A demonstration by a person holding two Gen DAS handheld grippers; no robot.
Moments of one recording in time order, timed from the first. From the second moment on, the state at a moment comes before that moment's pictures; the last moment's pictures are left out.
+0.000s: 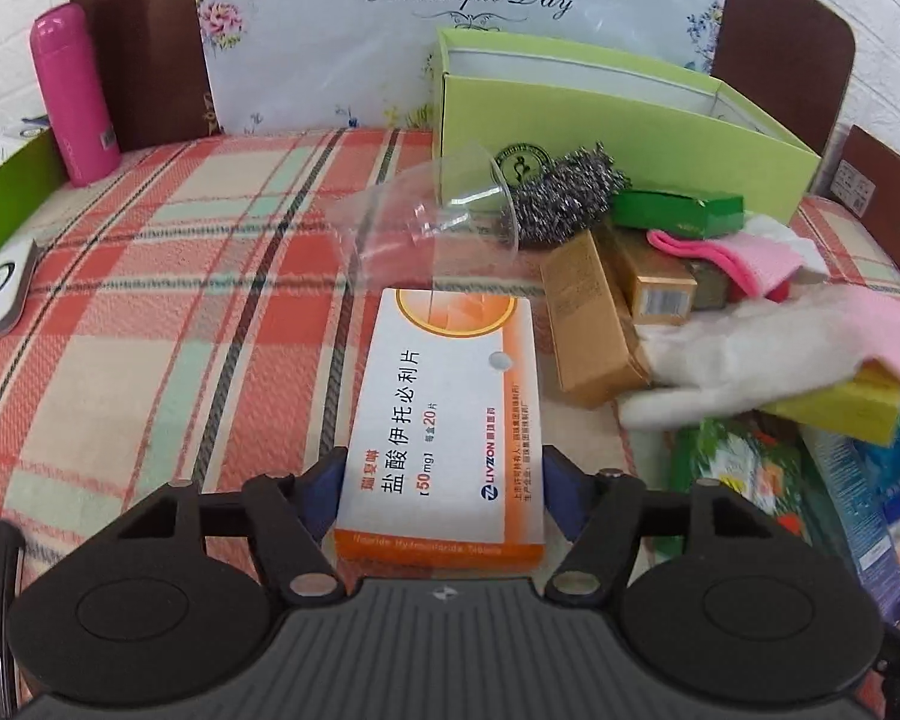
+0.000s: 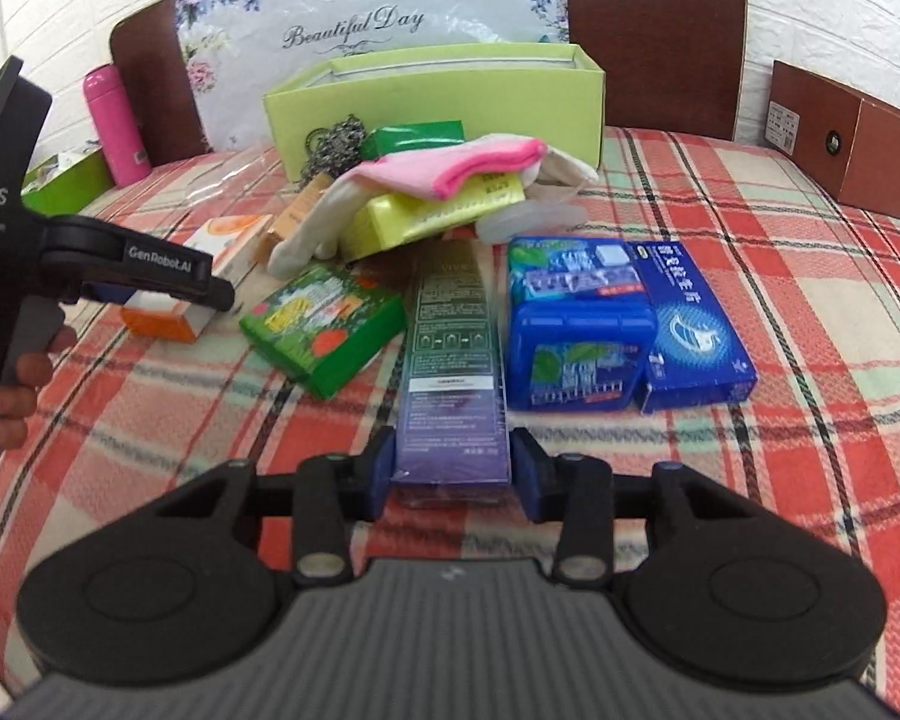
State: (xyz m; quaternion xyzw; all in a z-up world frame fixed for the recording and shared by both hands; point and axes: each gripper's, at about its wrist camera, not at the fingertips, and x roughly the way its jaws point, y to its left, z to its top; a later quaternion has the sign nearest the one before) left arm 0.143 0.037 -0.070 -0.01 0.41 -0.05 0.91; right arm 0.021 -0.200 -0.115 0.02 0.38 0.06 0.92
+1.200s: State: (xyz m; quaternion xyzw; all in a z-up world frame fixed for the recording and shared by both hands) left arm 0.106 0.024 0.085 -0.02 0.25 -0.18 0.95; right arm 0.042 -0.231 0.018 0.04 0.28 0.21 0.94
